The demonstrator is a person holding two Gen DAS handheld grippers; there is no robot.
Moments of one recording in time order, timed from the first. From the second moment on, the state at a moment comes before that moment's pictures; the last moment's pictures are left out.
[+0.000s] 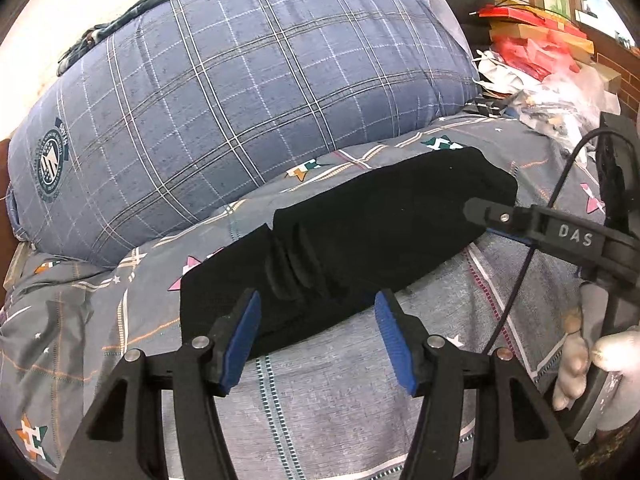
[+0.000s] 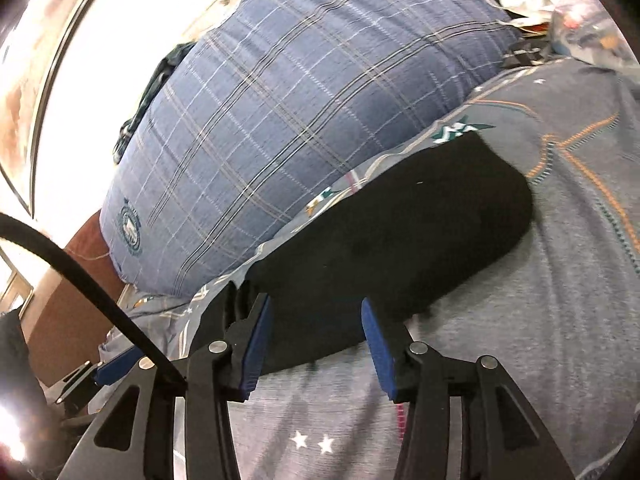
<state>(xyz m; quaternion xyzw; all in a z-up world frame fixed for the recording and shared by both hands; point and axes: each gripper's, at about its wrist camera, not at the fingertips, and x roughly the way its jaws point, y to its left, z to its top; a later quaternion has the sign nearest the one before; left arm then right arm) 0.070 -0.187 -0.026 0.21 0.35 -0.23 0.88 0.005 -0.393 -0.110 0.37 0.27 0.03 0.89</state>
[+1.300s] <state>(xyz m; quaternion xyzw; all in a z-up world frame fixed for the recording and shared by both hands) 0.218 -0.454 -0.071 0.22 0.47 -0.42 0.74 0.016 -0.473 -0.148 0.44 0.28 -0.13 0.84</state>
